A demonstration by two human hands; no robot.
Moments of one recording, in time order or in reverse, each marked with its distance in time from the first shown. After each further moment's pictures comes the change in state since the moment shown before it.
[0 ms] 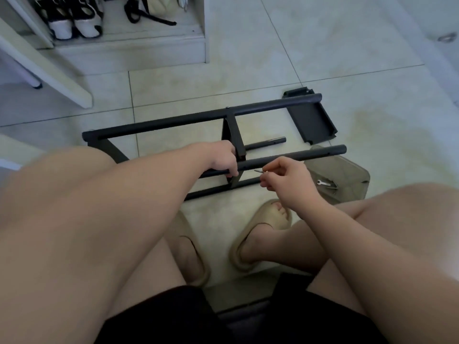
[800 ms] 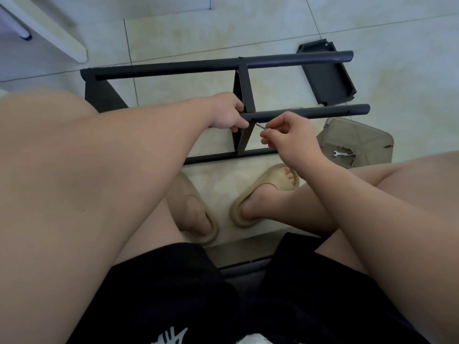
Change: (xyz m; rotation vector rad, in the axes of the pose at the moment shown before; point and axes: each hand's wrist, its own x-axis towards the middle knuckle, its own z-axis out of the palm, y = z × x) left_hand 0.006 -0.011 0.012 -0.065 0.091 0.100; right_hand 0.017 0.024 0.019 0.059 0.010 -0.063
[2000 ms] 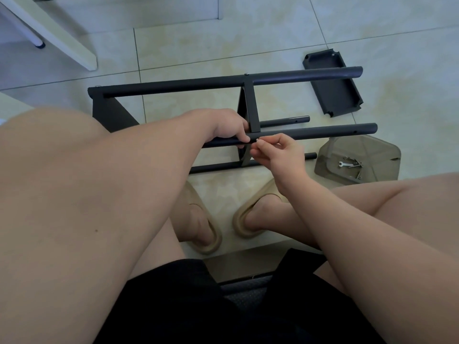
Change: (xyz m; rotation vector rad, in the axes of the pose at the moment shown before) left_hand 0.002 -0.003 -0.005 -0.122 -0.144 -0.068; right_hand 0.006 0.013 0.033 0.541 0.029 0.179
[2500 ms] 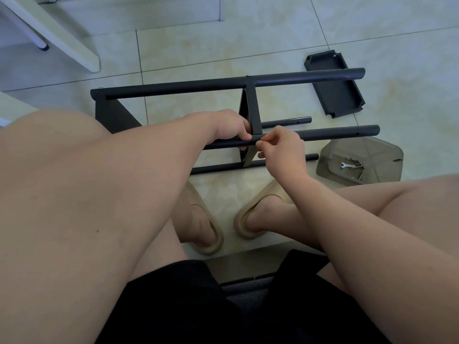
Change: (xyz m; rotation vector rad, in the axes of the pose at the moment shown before) left_hand -0.003 -0.001 0.003 -0.092 0.020 0.000; right_hand 0.013 -0.008 0.006 -0.686 0.079 -0.204
